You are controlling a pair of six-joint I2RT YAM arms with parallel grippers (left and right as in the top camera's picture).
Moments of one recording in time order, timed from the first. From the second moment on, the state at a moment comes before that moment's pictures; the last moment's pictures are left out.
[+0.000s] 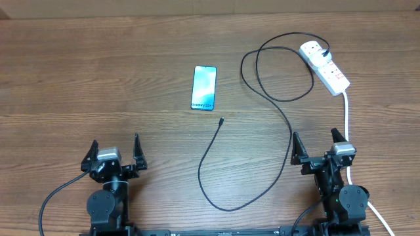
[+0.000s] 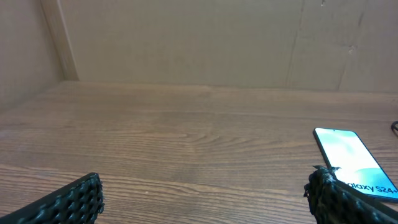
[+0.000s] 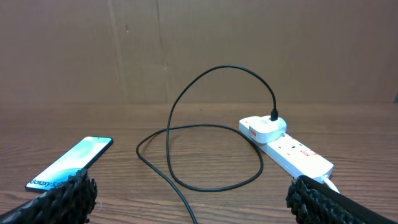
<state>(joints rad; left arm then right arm) 0.05 0.01 0.01 -0.07 -0.08 -0.02 0.05 0.01 0.02 -0.03 -0.07 0.05</state>
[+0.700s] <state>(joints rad) 0.05 0.02 0.01 -0.05 0.14 -0.17 0.05 0.01 0.02 -0.03 -0.07 0.05</state>
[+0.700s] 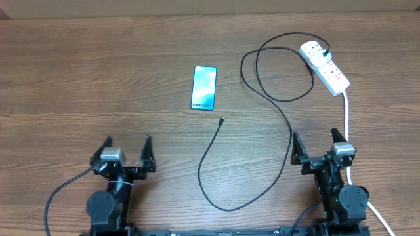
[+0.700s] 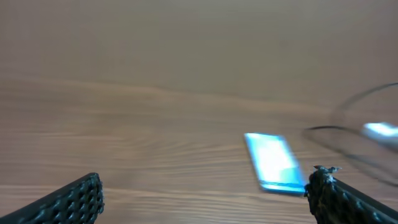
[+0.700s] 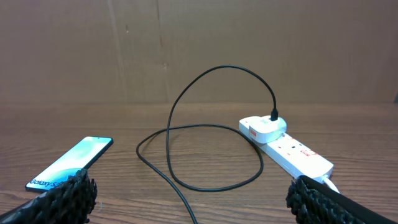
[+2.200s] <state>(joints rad) 0.05 0.84 1.14 -0.52 0.65 -0.28 0.05 0.01 0.02 -0.03 -0.07 0.05</state>
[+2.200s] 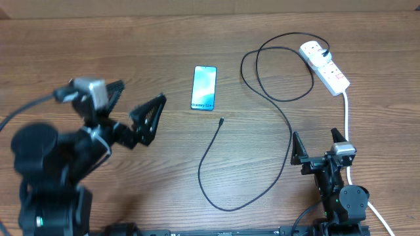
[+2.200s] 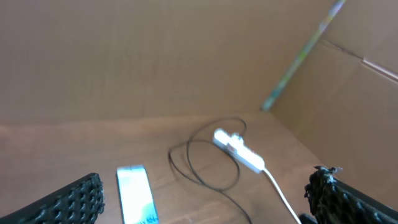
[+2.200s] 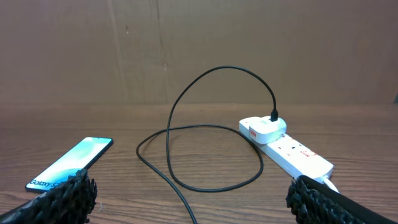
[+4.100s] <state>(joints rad) -0.40 2.20 2.21 -1.38 0.09 -0.37 0.05 0.01 0.02 -0.03 -0.07 0.05</state>
